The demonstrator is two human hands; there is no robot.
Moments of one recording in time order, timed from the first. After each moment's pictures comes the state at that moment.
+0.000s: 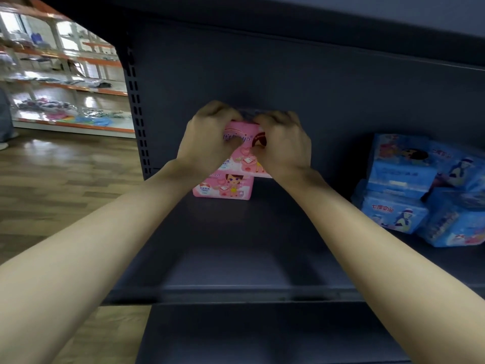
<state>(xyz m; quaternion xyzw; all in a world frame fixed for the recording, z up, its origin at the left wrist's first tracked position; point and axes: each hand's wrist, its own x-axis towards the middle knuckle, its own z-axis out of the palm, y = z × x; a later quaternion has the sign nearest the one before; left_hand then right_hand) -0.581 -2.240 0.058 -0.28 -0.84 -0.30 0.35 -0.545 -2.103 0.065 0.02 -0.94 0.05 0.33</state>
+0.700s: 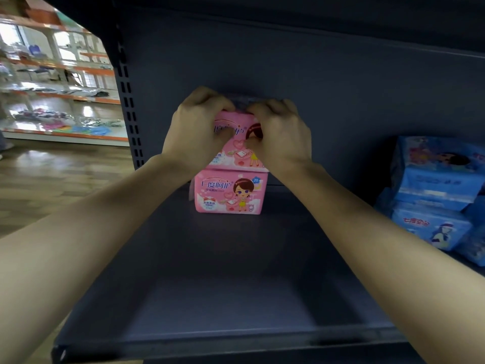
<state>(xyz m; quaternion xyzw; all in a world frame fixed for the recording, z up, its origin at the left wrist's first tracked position) -0.629 -2.258 0.057 -0.28 -0.83 -0.28 0.39 -0.594 -2.114 0.063 0.06 -0.93 0.05 0.36</state>
